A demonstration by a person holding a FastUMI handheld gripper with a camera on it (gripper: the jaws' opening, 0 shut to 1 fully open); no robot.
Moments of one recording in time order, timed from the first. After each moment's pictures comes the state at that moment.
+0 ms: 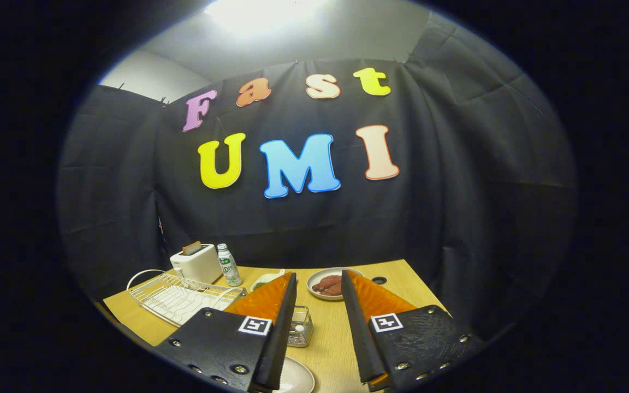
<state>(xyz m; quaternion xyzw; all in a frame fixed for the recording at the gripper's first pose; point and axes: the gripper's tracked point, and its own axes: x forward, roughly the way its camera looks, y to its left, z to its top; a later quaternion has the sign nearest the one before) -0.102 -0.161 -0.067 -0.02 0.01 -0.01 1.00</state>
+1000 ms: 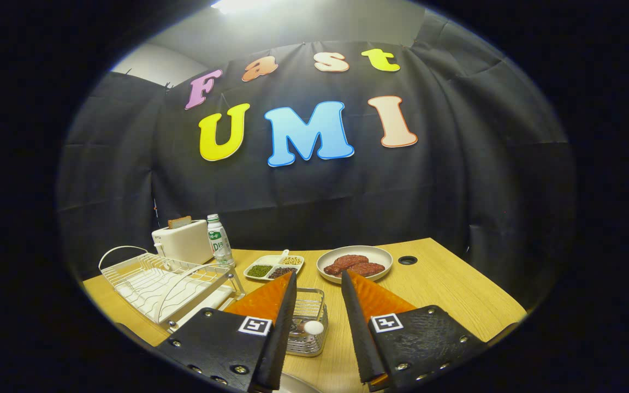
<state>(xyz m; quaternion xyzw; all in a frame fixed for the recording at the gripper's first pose) -0.002 -0.147 -0.207 -0.01 0.04 0.00 1.00</state>
